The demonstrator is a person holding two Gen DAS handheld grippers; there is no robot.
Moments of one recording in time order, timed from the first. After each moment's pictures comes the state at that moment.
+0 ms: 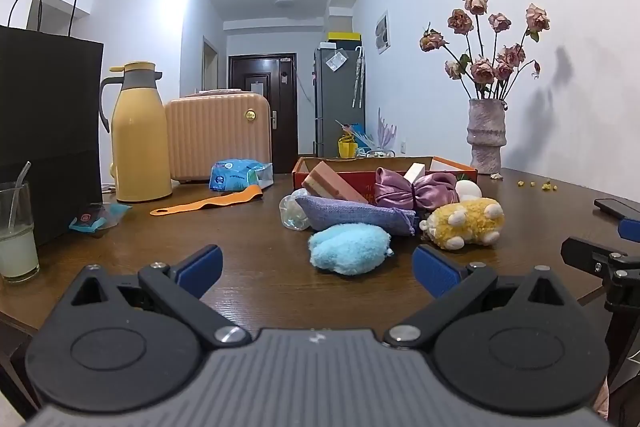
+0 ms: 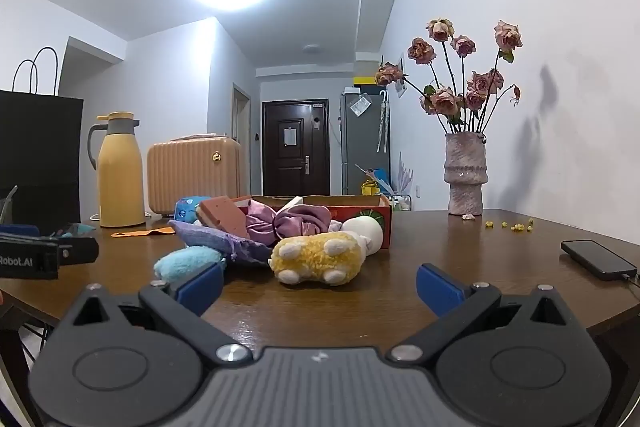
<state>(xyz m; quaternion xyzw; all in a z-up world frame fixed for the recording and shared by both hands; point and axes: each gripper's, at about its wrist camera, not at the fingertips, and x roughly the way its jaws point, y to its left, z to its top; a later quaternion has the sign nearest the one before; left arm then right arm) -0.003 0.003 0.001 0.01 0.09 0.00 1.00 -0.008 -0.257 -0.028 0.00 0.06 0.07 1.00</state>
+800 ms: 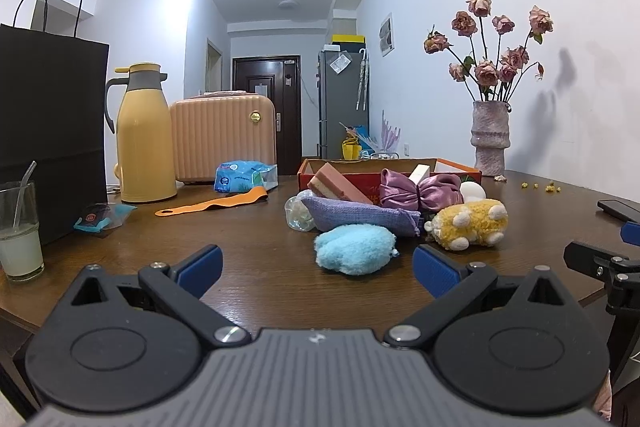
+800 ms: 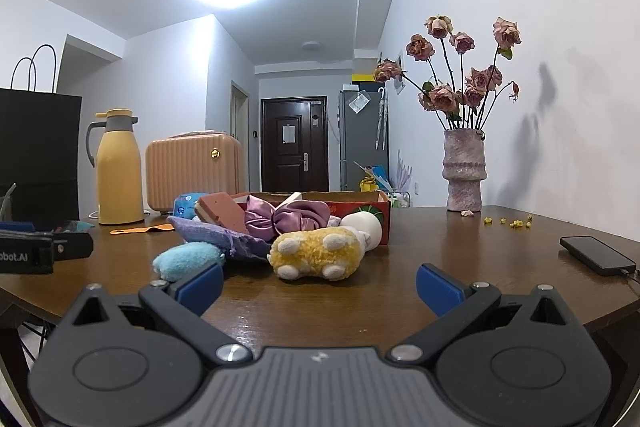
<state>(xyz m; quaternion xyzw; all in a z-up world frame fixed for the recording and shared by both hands) -0.005 0.006 0.000 0.01 0.09 0.00 1.00 -0.012 -0.258 -0.031 0.01 0.06 0.07 1.00</state>
